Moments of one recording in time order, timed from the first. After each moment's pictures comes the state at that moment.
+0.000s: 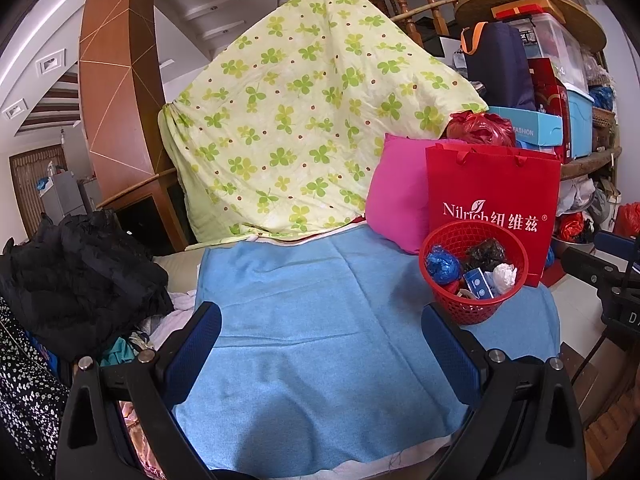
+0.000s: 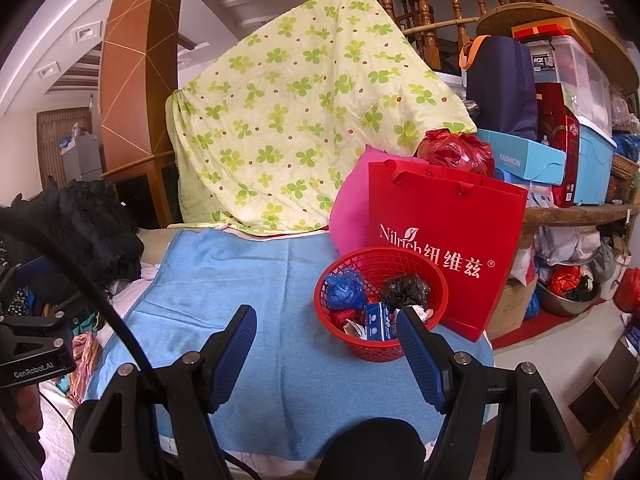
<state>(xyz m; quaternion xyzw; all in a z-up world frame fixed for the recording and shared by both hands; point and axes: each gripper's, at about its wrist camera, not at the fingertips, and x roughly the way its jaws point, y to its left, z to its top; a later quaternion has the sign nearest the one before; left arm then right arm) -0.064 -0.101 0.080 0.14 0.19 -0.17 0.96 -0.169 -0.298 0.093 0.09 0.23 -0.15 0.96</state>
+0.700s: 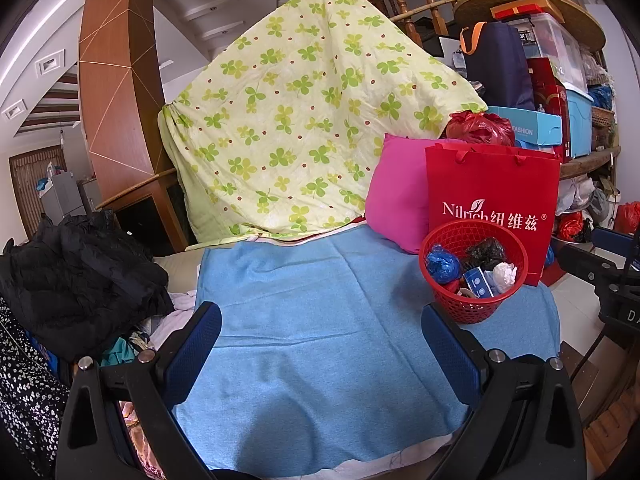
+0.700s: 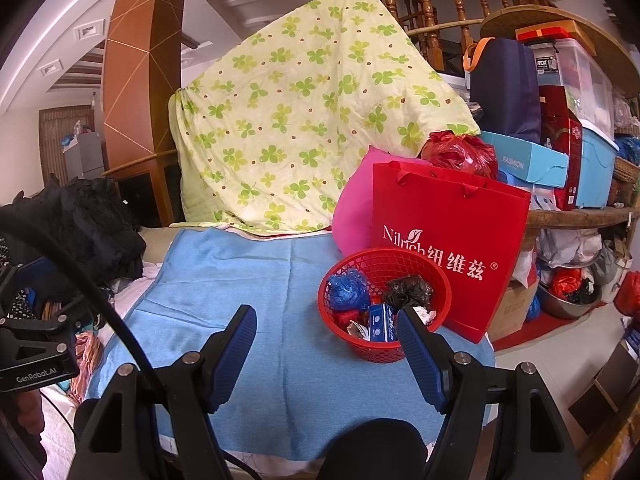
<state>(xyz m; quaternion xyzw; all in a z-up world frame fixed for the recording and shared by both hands) -0.063 -0.102 0.080 0.14 0.19 -0.17 0.96 -0.167 -0.295 0.098 0.08 0.23 -0.14 0.96</state>
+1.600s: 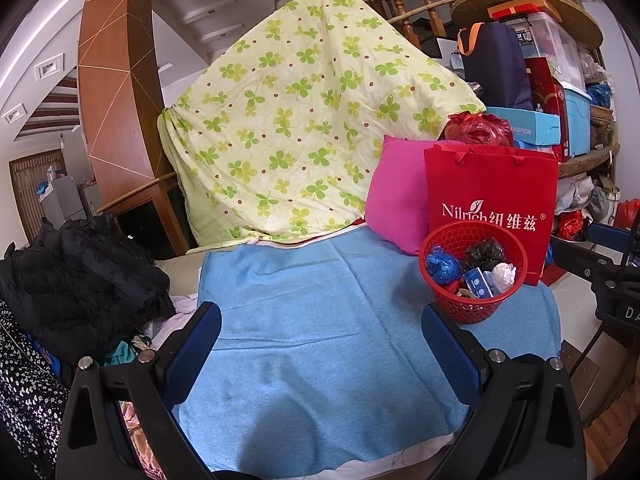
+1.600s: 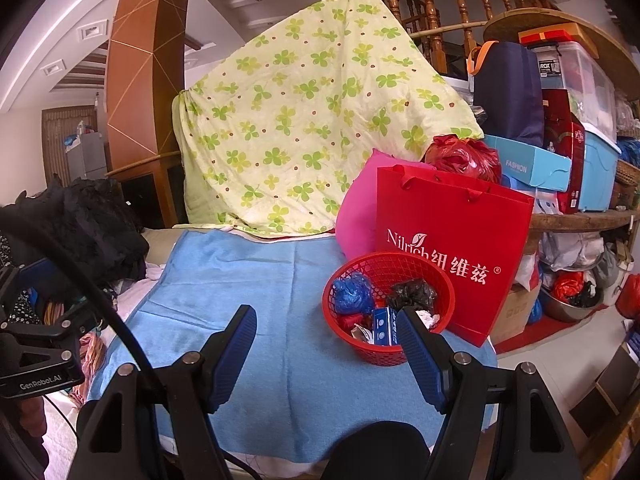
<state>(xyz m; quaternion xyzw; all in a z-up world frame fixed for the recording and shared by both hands) -0.065 -0.099 0.080 0.14 0.19 -0.18 0.96 -0.160 -0.284 0.102 0.08 0.23 -0.14 0.96</state>
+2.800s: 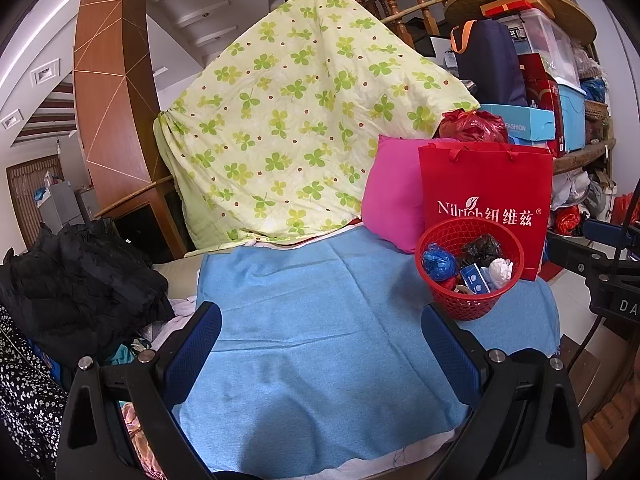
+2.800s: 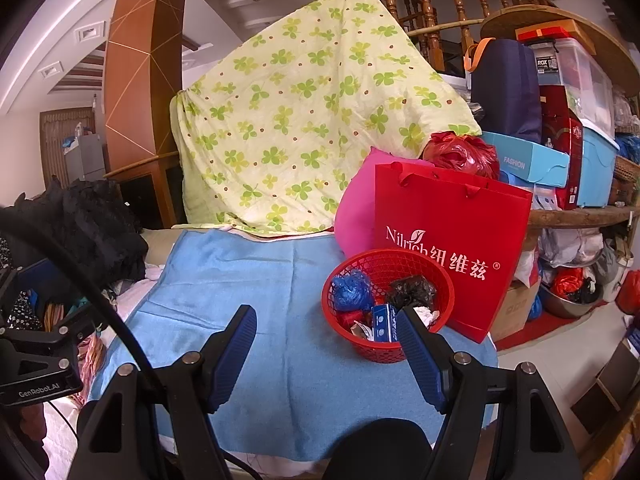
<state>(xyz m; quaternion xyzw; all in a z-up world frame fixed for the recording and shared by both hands) -0.069 -0.104 0.080 0.15 0.19 -0.18 0.95 -0.165 -0.288 0.100 0.08 0.23 -0.14 0.96</state>
